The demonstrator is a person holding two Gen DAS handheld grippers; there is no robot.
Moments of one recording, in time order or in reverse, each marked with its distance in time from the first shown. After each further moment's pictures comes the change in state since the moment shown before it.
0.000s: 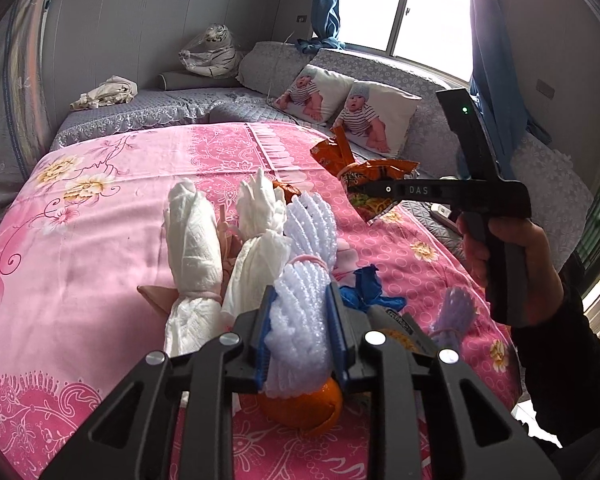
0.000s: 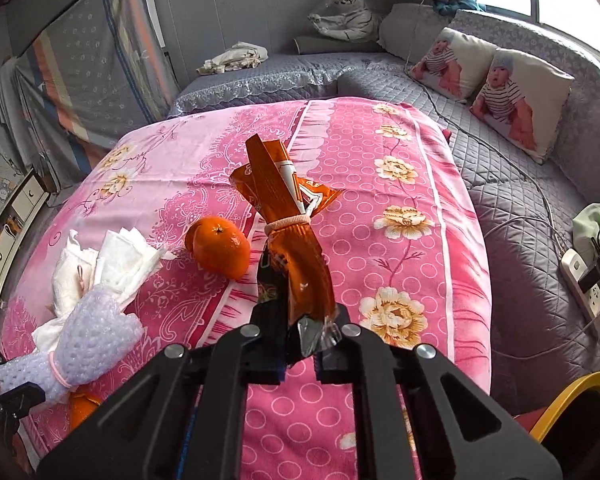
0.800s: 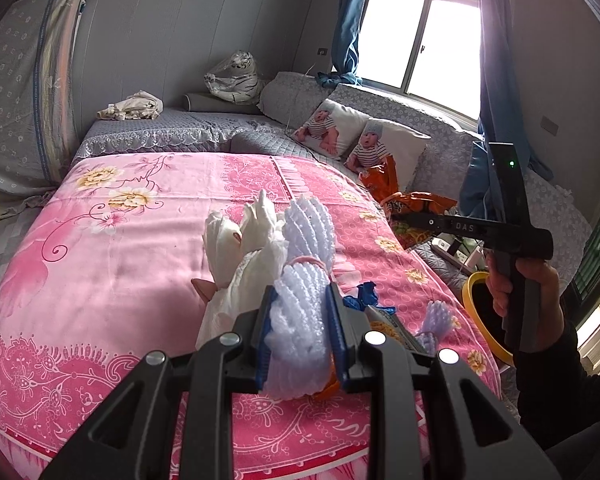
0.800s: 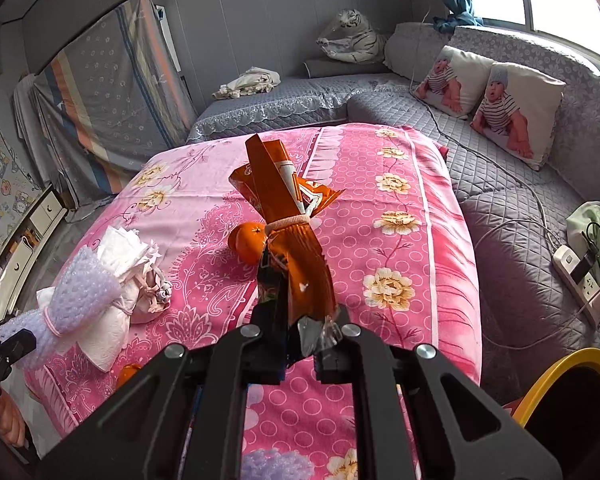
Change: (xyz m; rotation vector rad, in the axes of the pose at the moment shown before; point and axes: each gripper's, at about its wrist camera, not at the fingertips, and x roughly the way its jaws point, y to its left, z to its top) left arm -0.072 0.014 -0.008 -0.063 -0.119 0.032; right arm -0.072 0.003 -0.022 0.017 -0.084 0.059
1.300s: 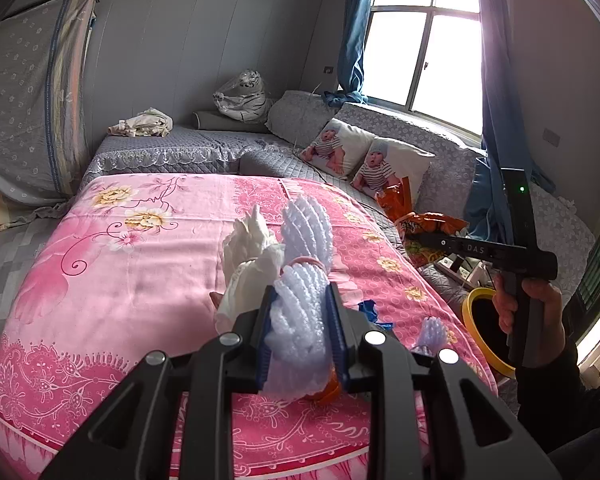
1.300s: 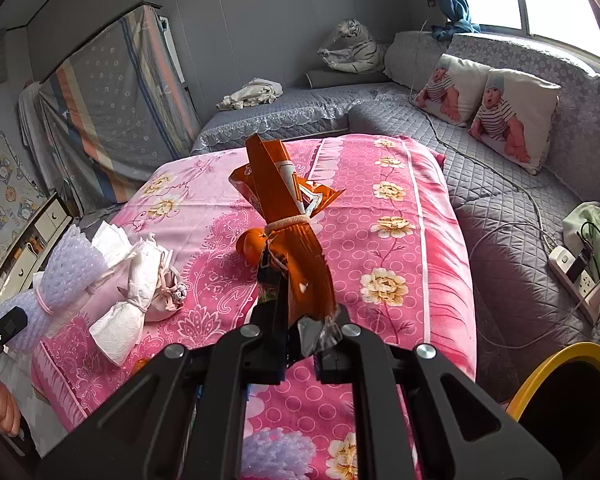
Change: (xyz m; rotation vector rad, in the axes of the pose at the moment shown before) left arm -0.028 -0.002 0.007 -0.003 -0.066 0.029; right arm -0.027 -0.001 -0.004 0.010 -0.040 0.013
